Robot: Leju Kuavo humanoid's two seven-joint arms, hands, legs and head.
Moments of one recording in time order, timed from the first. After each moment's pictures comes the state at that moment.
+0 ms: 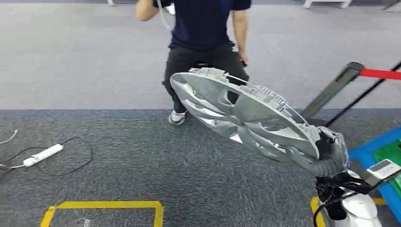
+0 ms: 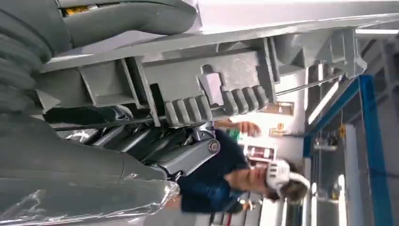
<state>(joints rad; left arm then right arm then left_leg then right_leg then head) -0.08 -0.16 1.33 -0.22 -0.95 -0.19 -0.47 0.00 -0.12 0.09 -1.77 -0.04 0.19 -0.49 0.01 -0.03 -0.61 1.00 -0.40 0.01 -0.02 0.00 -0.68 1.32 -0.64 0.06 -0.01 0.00</state>
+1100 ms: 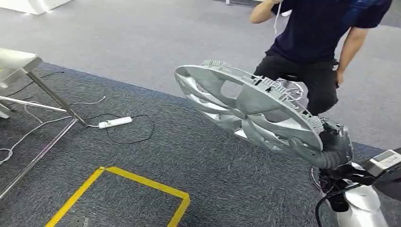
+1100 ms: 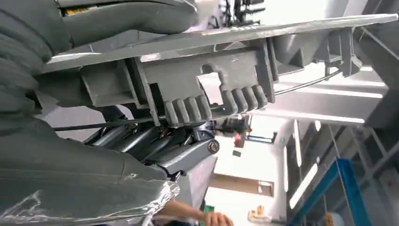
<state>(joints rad) -0.09 -0.15 1.32 -0.22 -0.95 -0.17 -0.46 -0.07 -0.12 0.09 -1.75 -0.03 0.17 -0.47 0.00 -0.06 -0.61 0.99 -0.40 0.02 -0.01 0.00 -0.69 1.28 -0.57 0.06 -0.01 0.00</state>
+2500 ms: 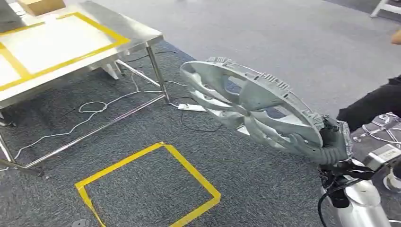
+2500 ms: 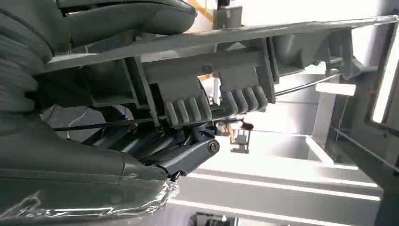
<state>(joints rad) -0.08 -0.15 1.32 -0.22 -0.96 -0.16 -0.46 -0.08 -0.14 0.09 -1.74 -0.05 0.18 -0.46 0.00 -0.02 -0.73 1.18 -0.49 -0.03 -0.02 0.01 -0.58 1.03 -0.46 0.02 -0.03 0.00</state>
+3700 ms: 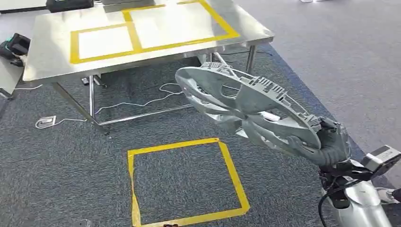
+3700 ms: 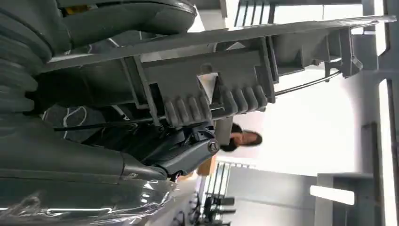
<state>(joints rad) -0.08 -0.15 1.32 -0.22 -0.96 -0.17 -0.46 -0.07 -0.15 0.09 -1.74 -0.05 0.19 -0.46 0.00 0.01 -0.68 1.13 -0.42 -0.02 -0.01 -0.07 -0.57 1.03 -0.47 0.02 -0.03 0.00</state>
